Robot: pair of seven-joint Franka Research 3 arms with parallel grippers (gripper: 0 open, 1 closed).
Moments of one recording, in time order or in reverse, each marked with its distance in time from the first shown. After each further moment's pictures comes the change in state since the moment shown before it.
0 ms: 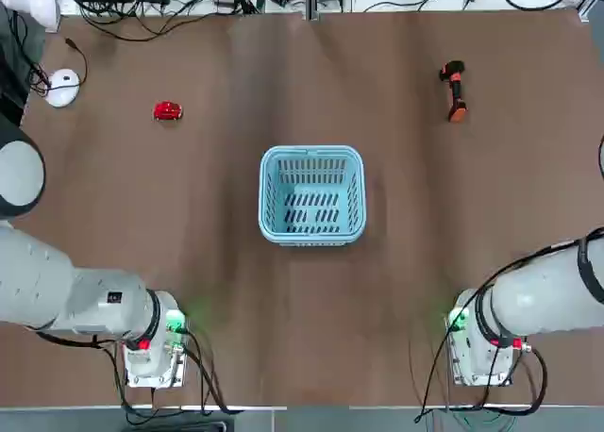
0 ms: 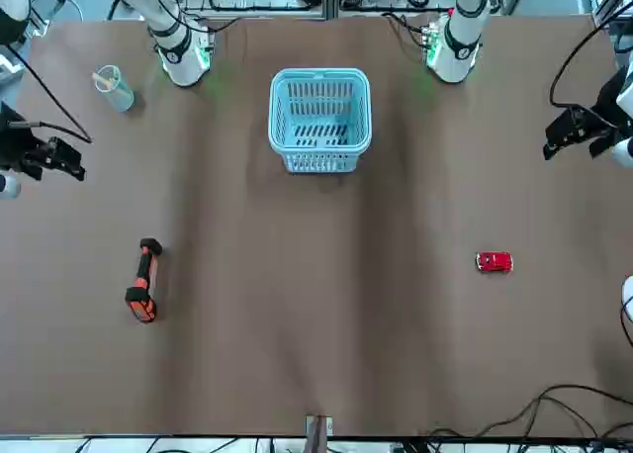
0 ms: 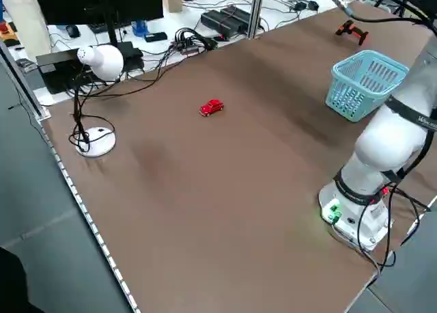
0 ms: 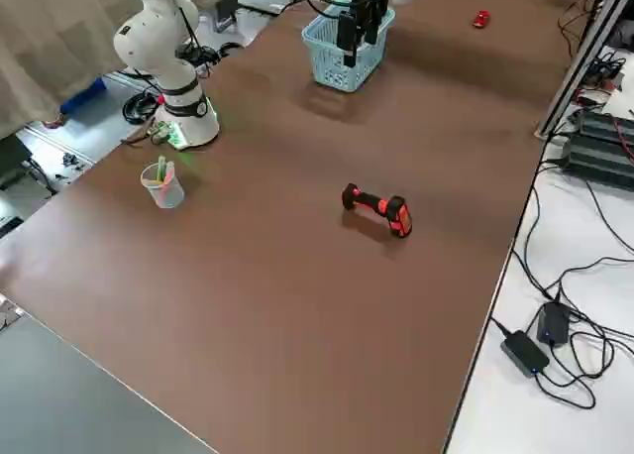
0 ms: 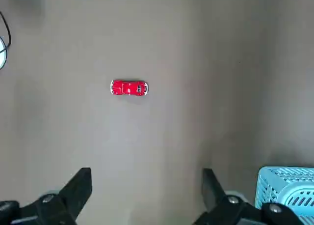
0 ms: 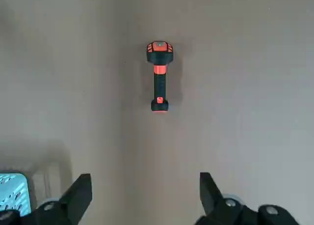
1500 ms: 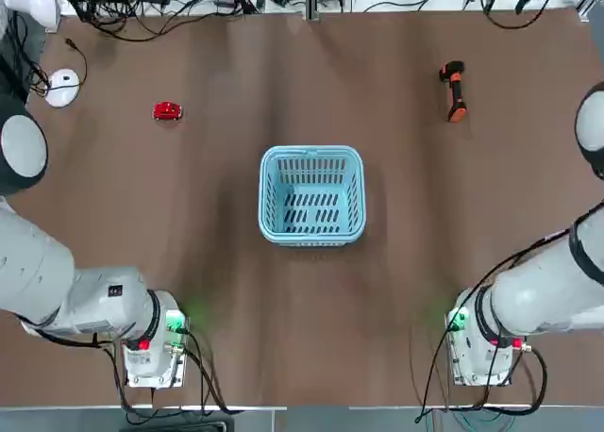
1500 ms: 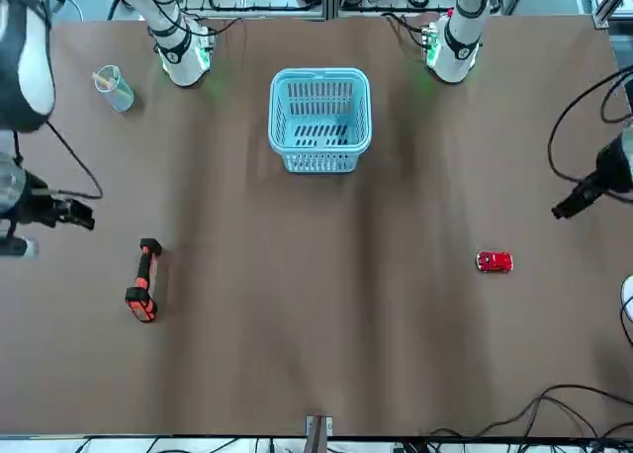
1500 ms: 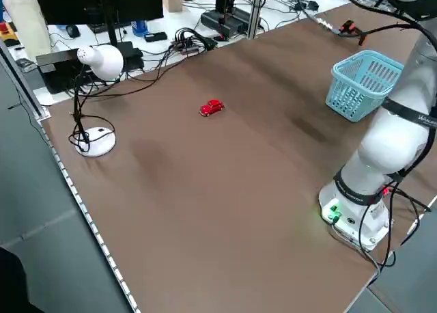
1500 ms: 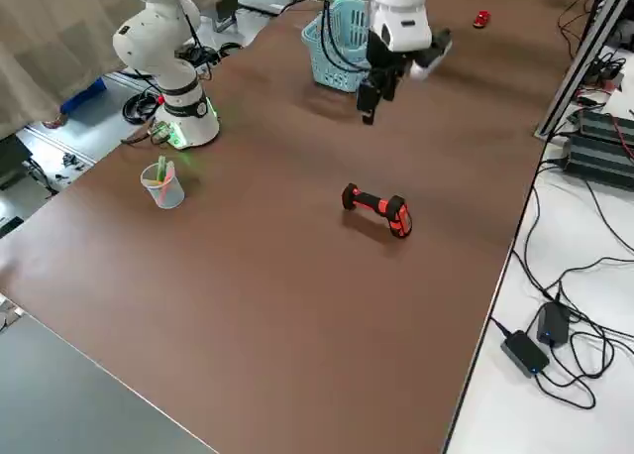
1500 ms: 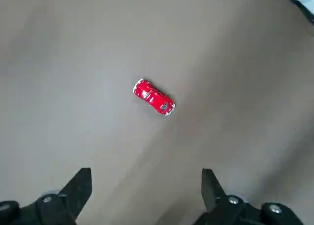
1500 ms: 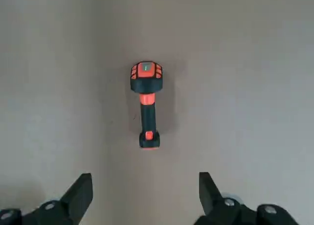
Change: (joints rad) left arm 0.115 0.086 0.007 -0.219 0.002 0.293 -0.587; right arm -0.041 0.211 -0.006 -0.017 0.002 0.234 0.002
